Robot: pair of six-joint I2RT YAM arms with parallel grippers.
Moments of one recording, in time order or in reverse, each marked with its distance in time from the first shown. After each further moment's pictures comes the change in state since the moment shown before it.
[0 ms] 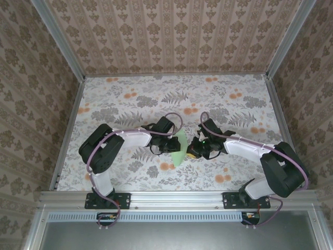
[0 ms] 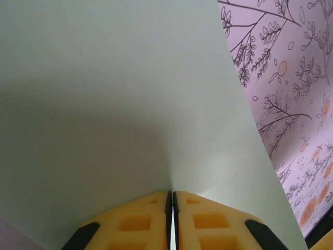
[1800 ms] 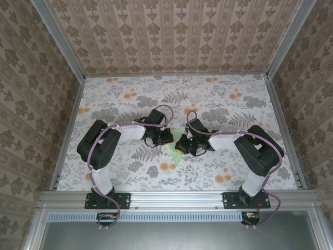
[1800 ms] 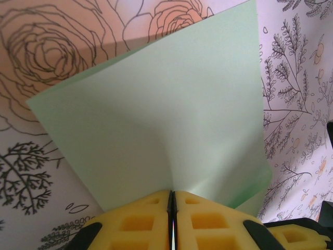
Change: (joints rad) left arm 0.144 0.023 0.032 -0.019 0.003 0.004; right arm 0.067 0.293 0.073 0.327 0.024 0.068
